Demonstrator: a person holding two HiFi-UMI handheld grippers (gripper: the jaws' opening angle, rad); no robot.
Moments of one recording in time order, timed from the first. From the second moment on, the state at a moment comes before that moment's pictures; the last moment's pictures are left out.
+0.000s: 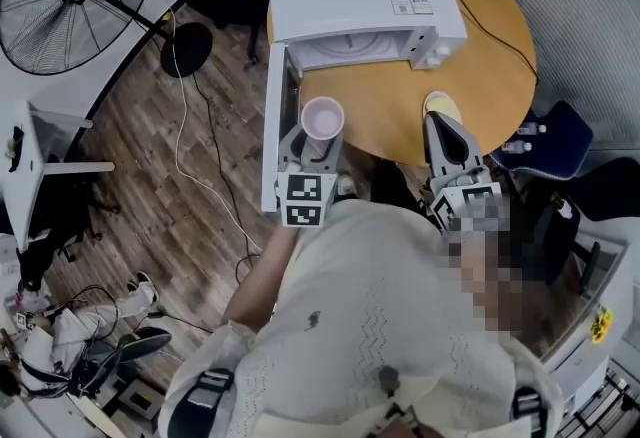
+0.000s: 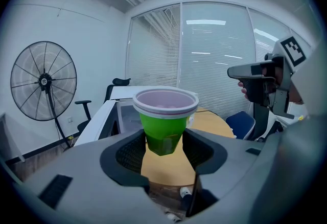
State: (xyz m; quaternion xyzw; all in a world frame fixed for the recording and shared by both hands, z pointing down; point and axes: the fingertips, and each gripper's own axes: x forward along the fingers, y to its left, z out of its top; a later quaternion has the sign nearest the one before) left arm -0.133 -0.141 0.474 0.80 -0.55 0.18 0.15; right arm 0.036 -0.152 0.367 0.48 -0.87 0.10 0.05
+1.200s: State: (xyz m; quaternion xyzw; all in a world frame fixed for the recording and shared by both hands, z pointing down) left arm -0.137 -0.143 0.479 0.80 -0.56 0.18 0.16; right arm 0.031 -0.151 0.376 0.48 -0.87 0.11 0.05
